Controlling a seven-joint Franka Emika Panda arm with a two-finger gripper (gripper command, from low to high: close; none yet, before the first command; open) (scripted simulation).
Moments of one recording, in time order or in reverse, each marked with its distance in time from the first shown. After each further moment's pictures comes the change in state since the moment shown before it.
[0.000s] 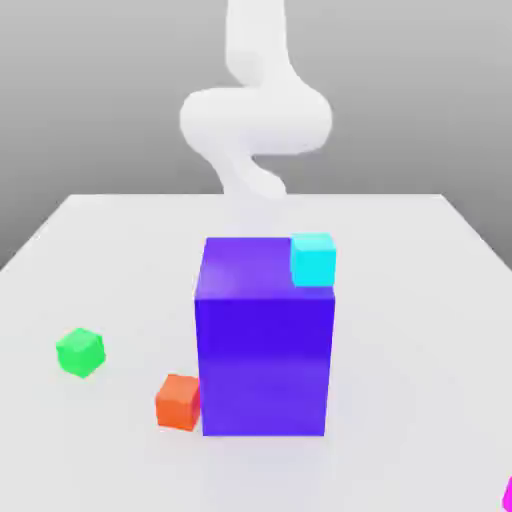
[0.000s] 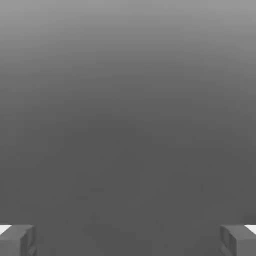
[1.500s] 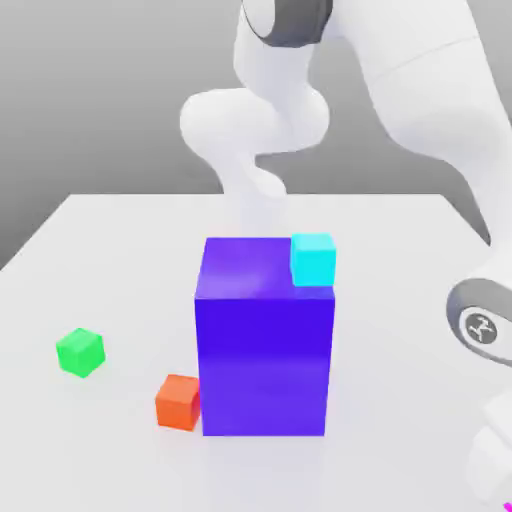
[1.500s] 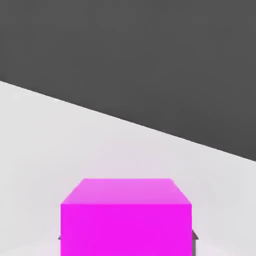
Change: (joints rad) arm 0.275 1.357 0.241 0.259 -0.329 0.315 0.452
